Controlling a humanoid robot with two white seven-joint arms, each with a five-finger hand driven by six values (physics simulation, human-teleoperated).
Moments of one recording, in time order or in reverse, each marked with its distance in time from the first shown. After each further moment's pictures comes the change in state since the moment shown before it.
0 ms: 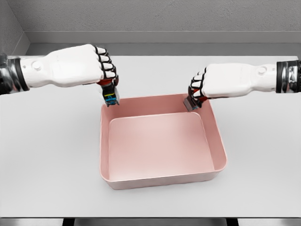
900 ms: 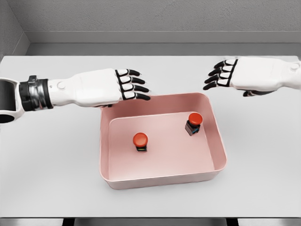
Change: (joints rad) left arm 0.071 -0.072 -0.034 -0.004 0.004 0.000 -0.019; right arm 0.035 -0.133 -0.052 0.028 -0.012 0.000 0.032
